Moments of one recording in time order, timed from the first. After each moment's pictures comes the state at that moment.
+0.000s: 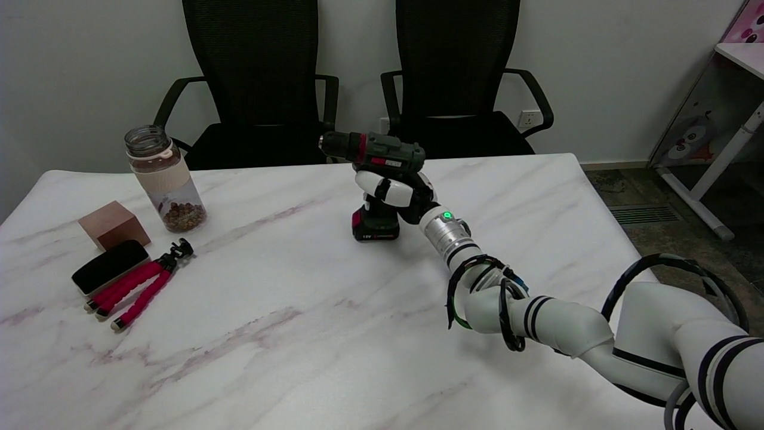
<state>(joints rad) 0.63 -1.32 0.56 -0.48 -2.03 0.71 1.64</state>
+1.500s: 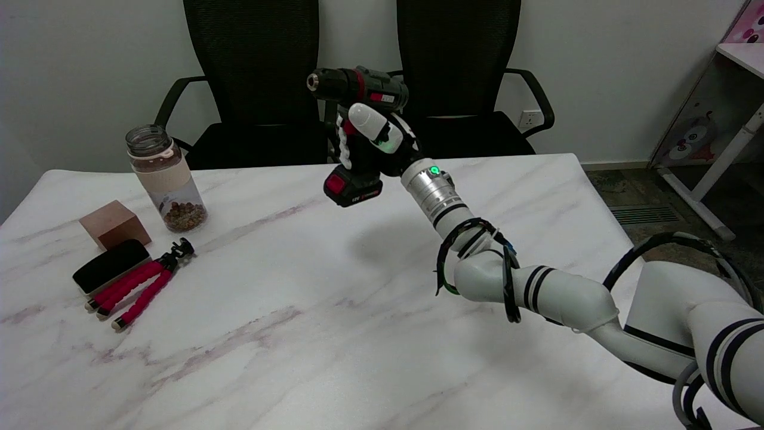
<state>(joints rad) 0.70 -1.25 0.58 -0.73 -2.05 0.73 1.57</state>
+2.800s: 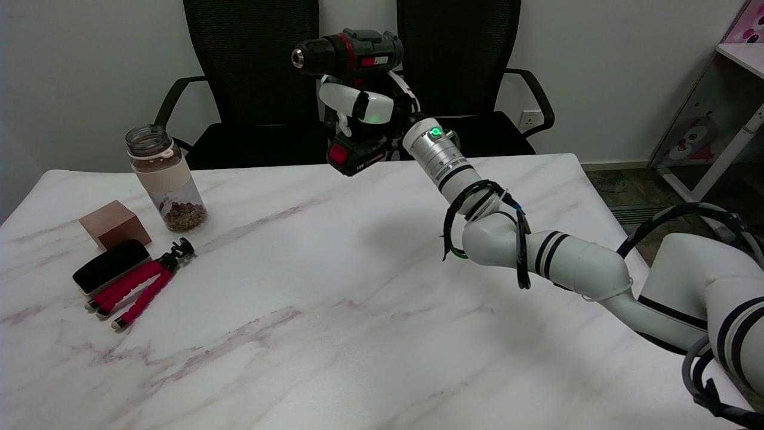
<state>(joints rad) 0.79 -1.18 0.59 -0.83 -2.09 0.65 1.45</state>
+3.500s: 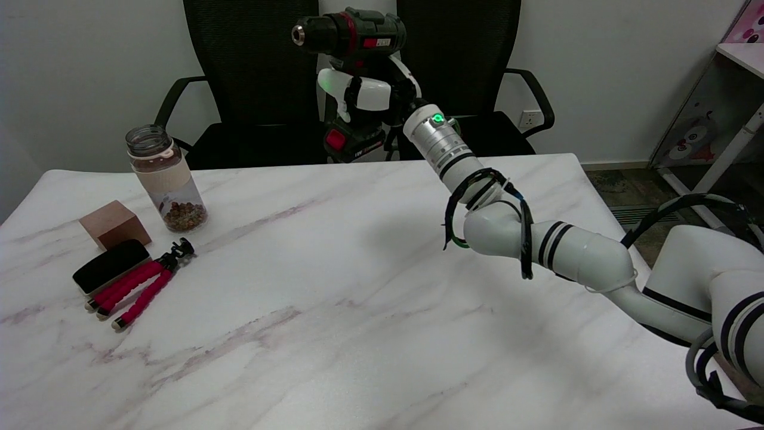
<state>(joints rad) 0.82 -1.16 0.58 -0.87 -2.05 0.64 1.45</state>
